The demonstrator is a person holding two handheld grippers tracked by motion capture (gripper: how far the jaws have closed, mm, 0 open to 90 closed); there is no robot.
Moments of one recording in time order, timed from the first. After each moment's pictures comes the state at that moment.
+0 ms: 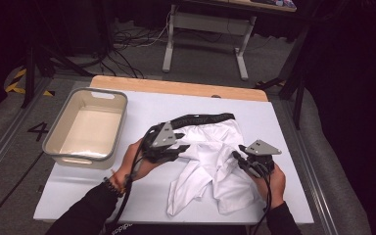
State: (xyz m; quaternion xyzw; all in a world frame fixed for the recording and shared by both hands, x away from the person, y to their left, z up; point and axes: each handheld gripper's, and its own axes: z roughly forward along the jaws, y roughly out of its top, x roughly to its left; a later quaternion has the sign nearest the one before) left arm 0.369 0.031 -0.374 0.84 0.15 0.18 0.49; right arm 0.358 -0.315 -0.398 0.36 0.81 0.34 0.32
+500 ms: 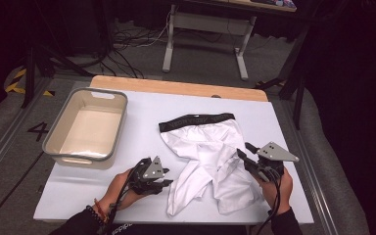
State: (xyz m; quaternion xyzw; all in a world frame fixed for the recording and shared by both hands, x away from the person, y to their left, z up) left arm 0.337 0.033 -0.450 0.91 0.14 0.10 0.38; right arm 0.332 -0.316 -0.371 0.36 0.78 0.41 0.33
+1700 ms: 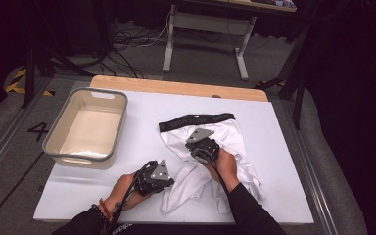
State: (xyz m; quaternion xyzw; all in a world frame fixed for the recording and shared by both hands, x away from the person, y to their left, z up) left arm 0.340 0.032 -0.455 0.92 0.14 0.07 0.36; right arm 0.408 -0.174 -0.409 0.26 0.89 0.29 0.23
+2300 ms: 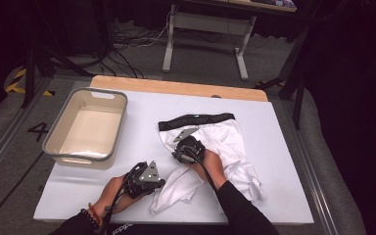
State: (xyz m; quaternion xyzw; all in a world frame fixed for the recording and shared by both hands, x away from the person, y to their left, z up) left arm 0.330 0.052 -0.453 0.91 0.15 0.09 0.36; right arm 0.427 -0.140 -0.441 0.28 0.91 0.27 0.14
